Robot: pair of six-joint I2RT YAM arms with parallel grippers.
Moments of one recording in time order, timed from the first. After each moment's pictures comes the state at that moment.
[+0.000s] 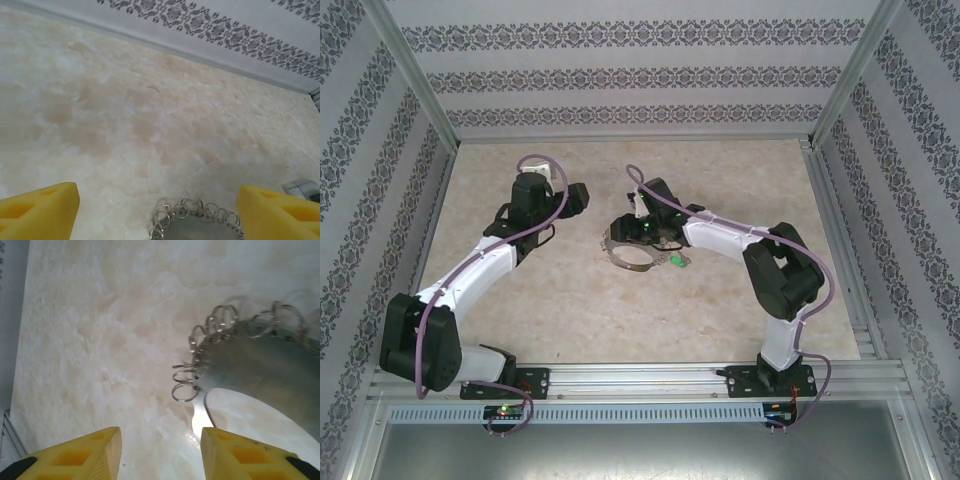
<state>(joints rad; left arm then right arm) -0.25 1.35 0.92 -0.07 0.03 -0.50 0.65 1.89 1.27 -0.23 -0.42 0.64</state>
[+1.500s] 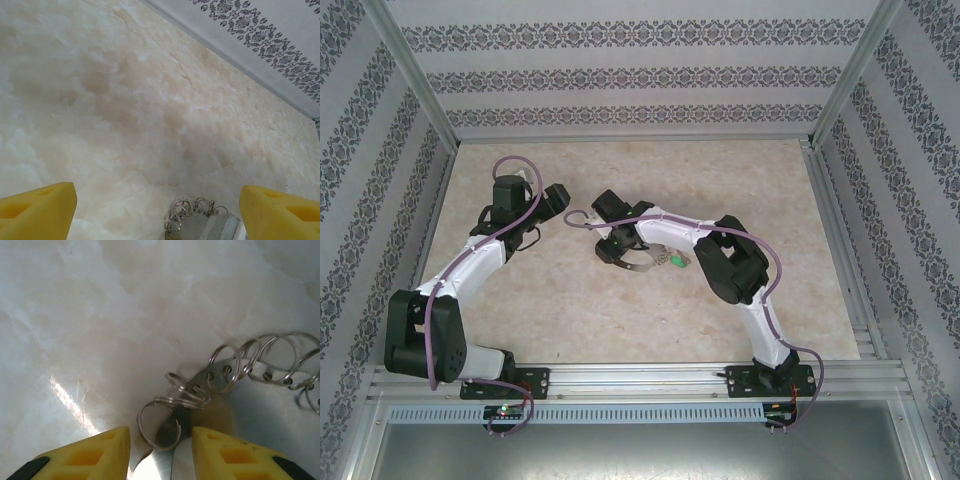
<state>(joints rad) -0.10 1.38 0.87 -0.08 0.16 -0.64 0.79 2.20 1.65 -0.61 -0.11 -0.03</state>
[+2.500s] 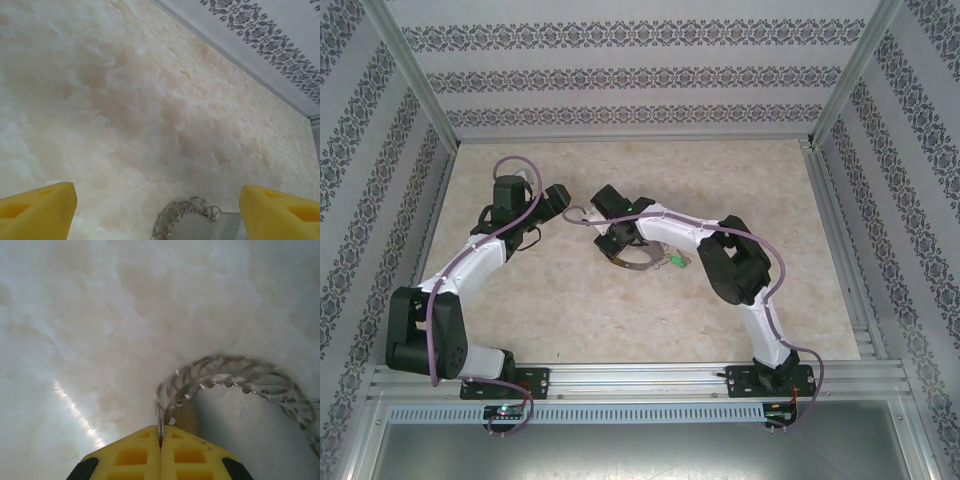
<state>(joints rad) -0.09 1.39 0.87 -0.07 0.20 -0.66 0.79 2.16 1.67 -0.62 -0.14 -0.06</state>
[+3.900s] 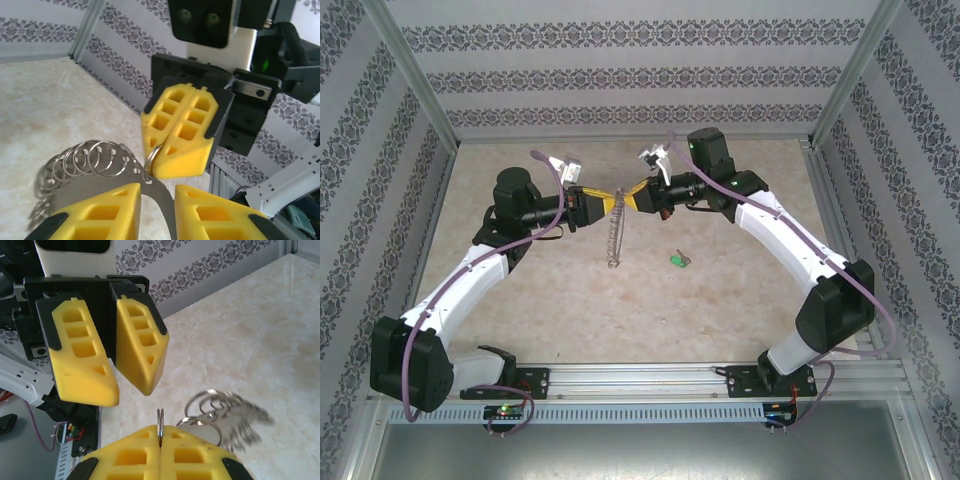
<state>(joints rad) -0.28 1.24 0.92 0.18 0.93 -0.45 0.47 1.57 1.43 -0.45 -0.96 -0.04</state>
